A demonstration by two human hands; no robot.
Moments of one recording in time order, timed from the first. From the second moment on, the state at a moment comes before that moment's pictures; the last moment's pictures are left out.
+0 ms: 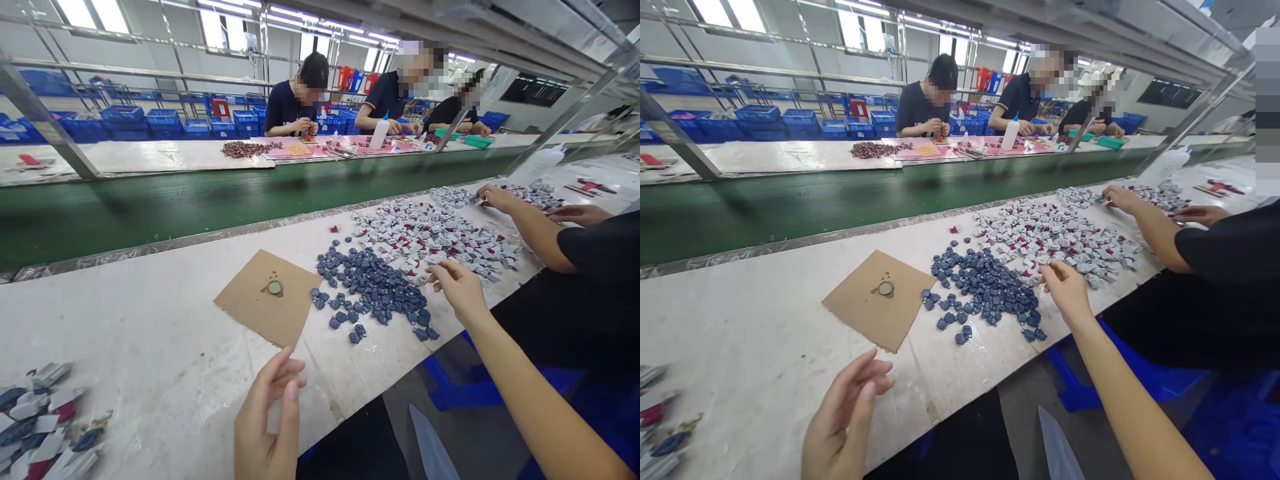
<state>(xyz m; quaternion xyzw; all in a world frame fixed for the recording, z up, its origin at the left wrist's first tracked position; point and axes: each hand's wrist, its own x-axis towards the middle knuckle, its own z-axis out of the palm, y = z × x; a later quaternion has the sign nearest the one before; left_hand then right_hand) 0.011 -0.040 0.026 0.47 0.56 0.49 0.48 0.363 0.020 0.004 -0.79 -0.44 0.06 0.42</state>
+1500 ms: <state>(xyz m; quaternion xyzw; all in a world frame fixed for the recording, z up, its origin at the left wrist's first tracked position) -0.058 -0.025 0.001 0.14 0.54 0.62 0.55 0.191 0.054 0.019 -0.60 -0.69 0.20 0.35</state>
